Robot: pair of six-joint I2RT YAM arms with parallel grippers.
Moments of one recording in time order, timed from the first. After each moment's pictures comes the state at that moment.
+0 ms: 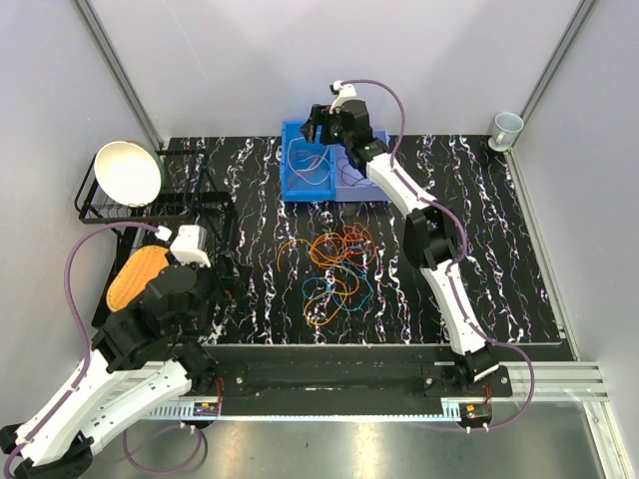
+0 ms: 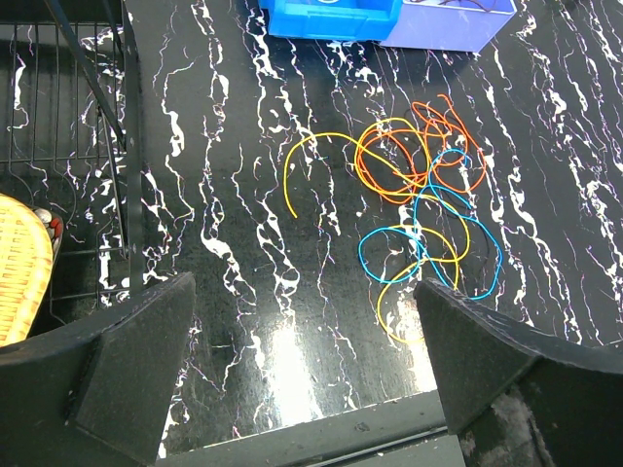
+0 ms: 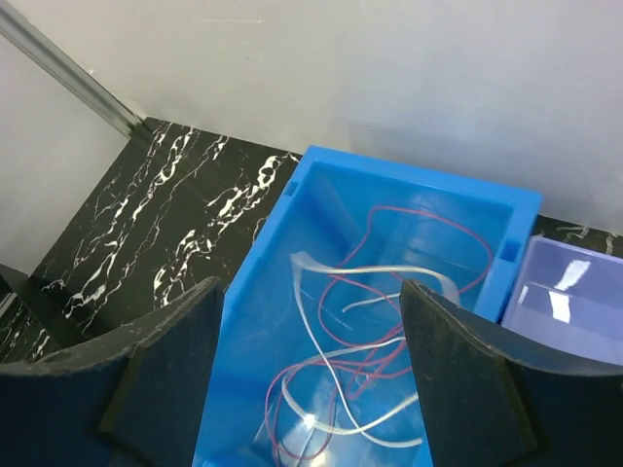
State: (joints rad) left arm -0.77 0.45 0.81 -0.79 -0.43 -0.50; right arm 0.46 2.60 2.47 -0.03 -0.16 0.33
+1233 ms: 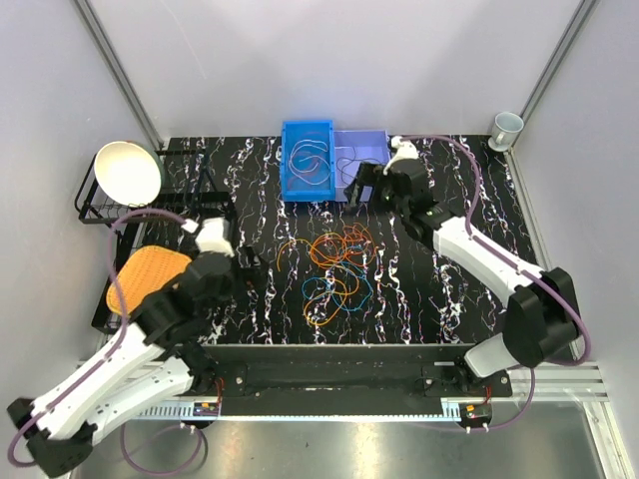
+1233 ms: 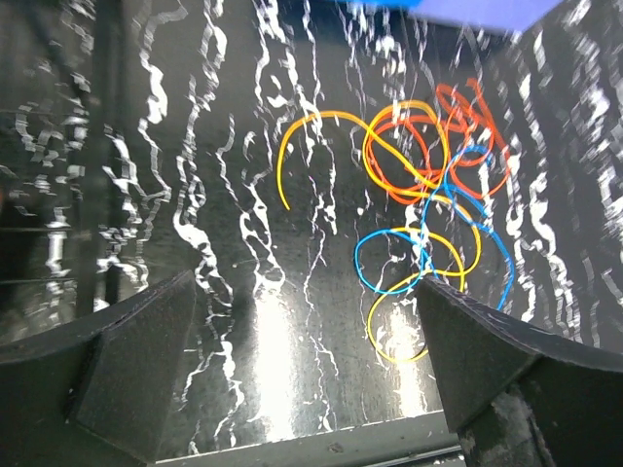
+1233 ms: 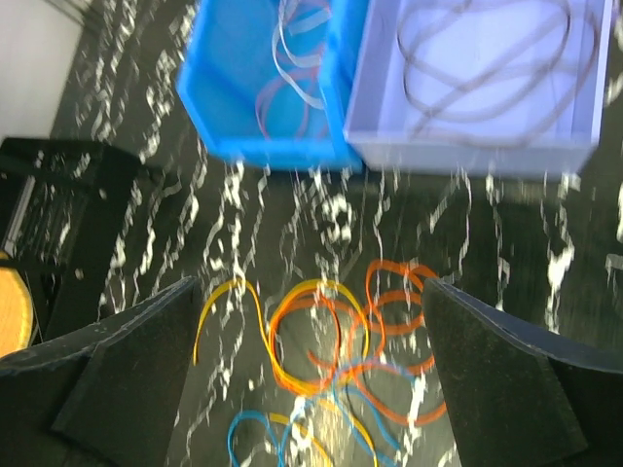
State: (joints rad) left arm -0.77 0.61 0.73 -0.67 -0.45 -0.63; right arm 0.51 1.50 1.16 -0.06 0.06 0.48
